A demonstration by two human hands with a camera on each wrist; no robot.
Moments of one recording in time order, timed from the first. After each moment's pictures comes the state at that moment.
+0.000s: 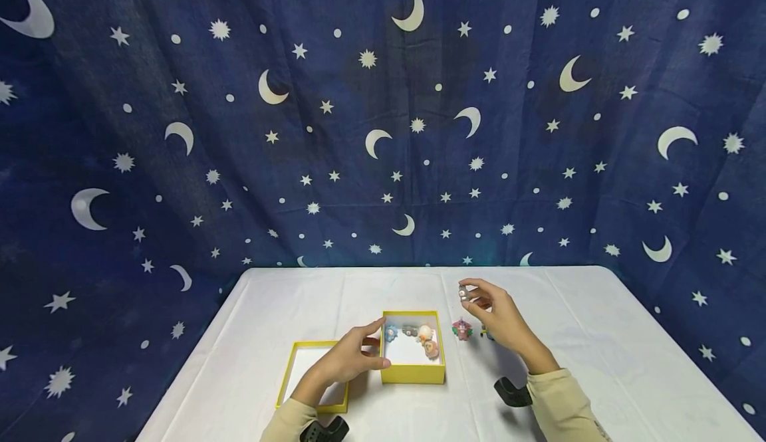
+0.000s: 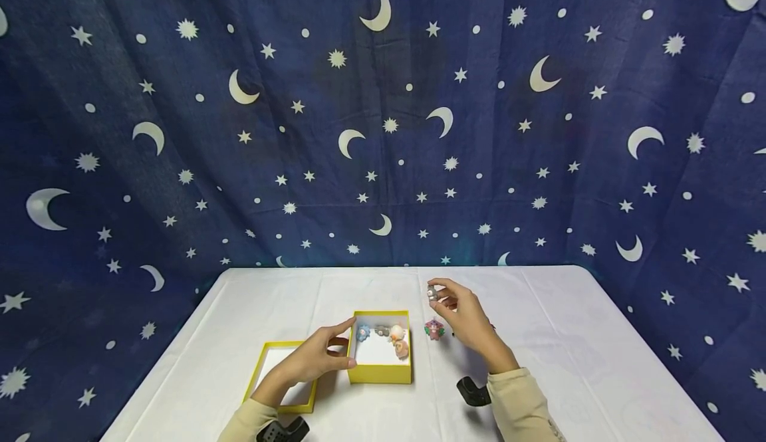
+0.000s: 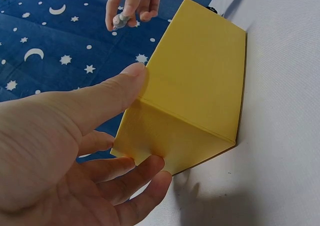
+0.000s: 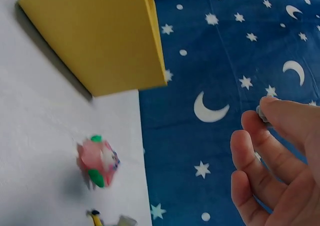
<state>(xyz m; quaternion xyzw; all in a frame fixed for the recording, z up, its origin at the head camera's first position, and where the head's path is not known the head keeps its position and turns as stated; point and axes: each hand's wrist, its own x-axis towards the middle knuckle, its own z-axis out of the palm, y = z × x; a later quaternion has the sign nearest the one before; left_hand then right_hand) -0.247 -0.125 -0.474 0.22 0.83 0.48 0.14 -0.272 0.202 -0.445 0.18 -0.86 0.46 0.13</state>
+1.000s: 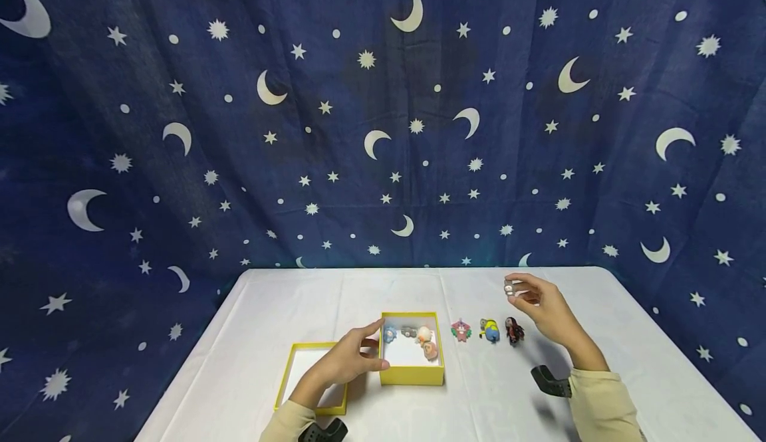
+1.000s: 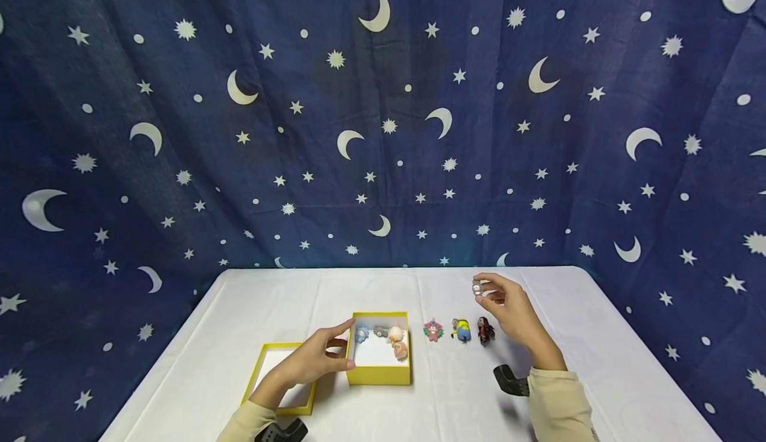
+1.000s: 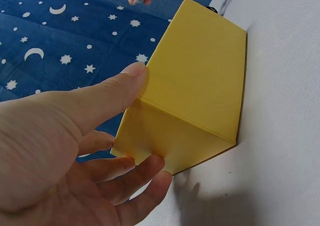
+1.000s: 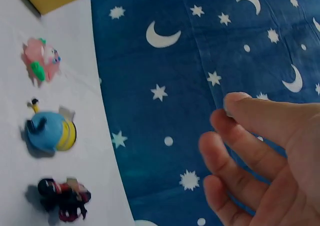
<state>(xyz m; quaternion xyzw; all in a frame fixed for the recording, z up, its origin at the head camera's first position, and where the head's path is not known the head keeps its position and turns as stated) -0.247 -0.126 -0.474 0.23 0.83 0.49 0.14 -0.268 0.277 -0.430 0.15 -0.88 0.42 0.16</state>
